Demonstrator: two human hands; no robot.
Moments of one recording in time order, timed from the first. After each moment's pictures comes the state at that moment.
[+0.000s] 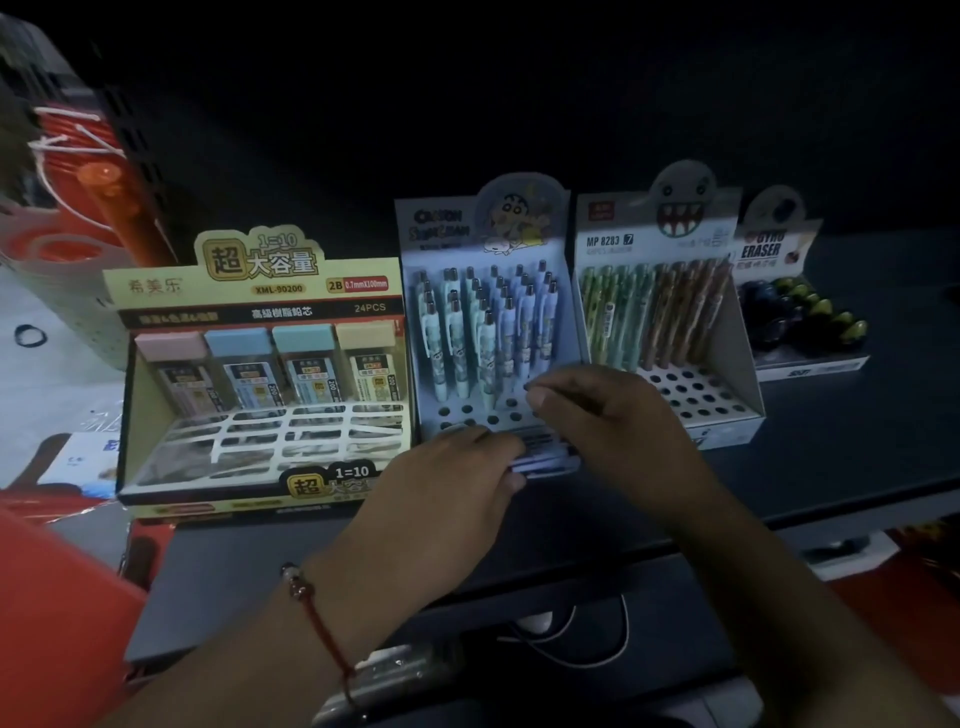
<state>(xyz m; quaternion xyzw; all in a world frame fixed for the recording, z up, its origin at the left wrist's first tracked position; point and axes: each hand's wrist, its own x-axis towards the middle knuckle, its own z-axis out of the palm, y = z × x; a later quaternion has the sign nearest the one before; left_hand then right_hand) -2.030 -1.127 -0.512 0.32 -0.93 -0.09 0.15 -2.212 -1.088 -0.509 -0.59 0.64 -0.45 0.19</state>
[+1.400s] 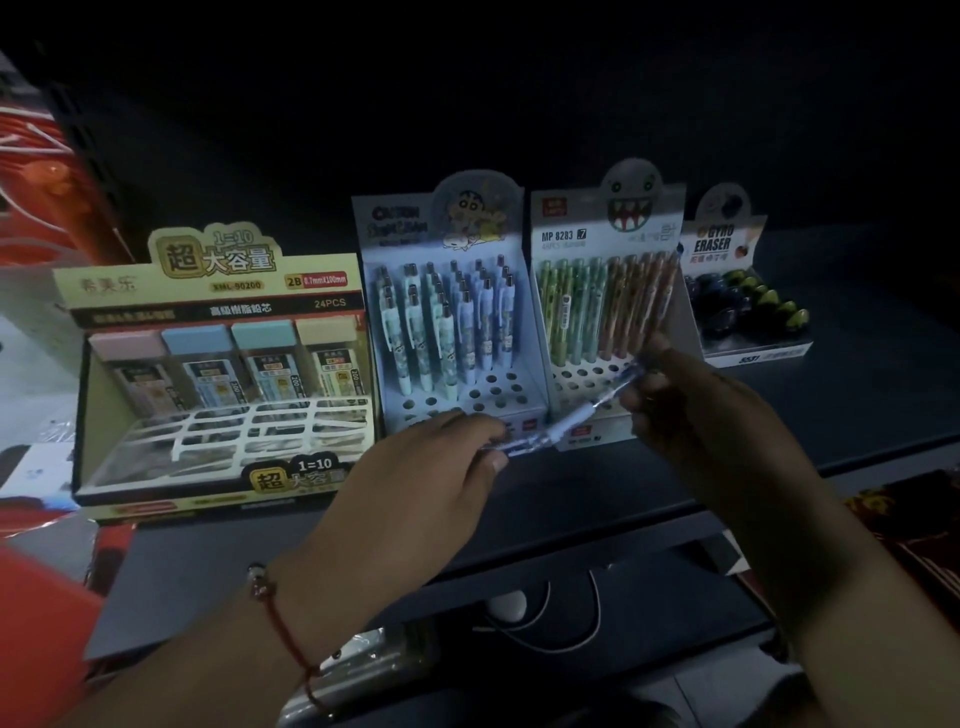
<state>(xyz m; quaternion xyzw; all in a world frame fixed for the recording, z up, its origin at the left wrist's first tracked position) -2.036 -1.109 -0.502 0.35 -0.91 -0.15 0.18 -2.251 -1.033 -0.475 -0.20 0.57 -0.68 0.42</state>
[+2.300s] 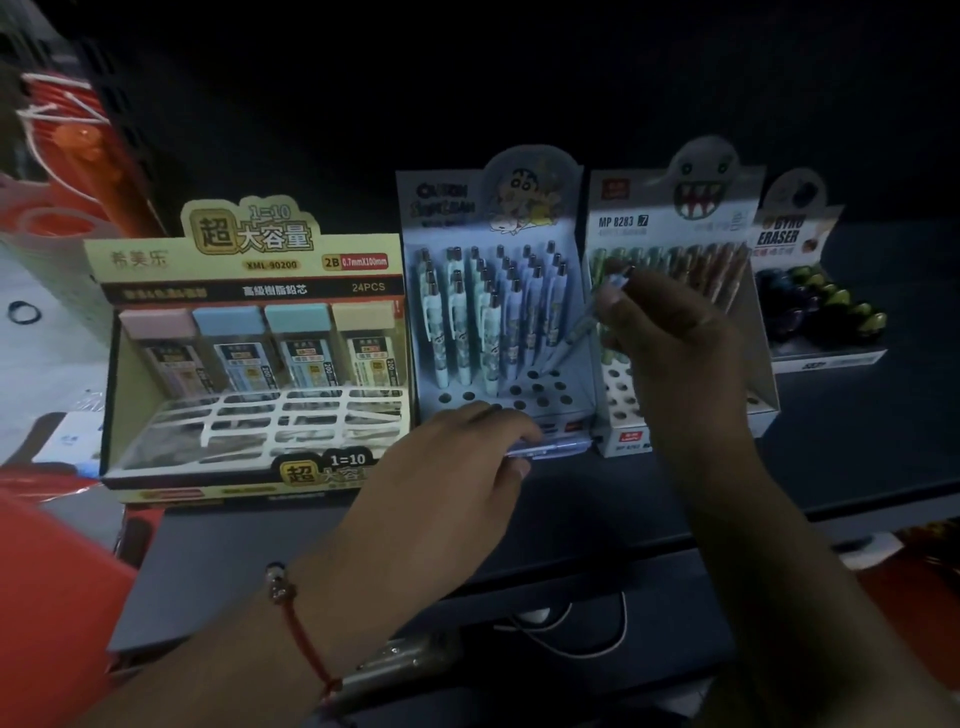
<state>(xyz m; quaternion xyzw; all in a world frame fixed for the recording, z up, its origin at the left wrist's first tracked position) -2.030 -1.122 -0.508 0.35 -0.91 -0.15 0.19 -2.219 -1.100 -0.487 -0.44 0.57 -0.67 0.16</state>
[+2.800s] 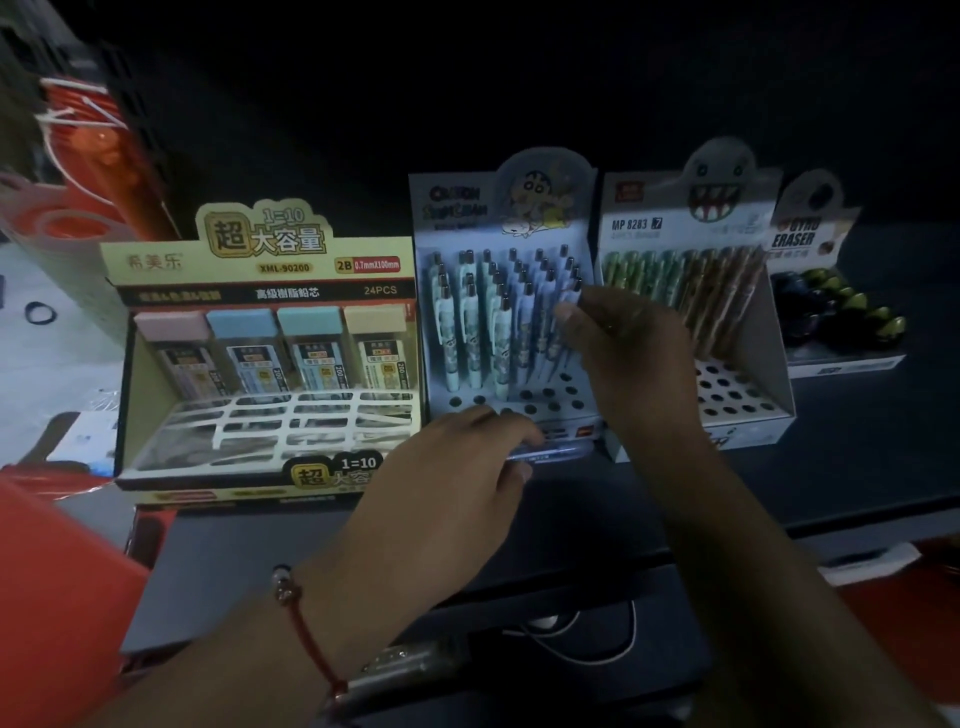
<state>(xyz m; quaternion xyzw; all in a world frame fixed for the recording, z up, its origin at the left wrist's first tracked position) -2.026 -1.127 -0.513 0.36 -0.90 -0.15 0.20 -2.211 -1.131 -0.503 -0.54 0.66 -0.52 0.05</state>
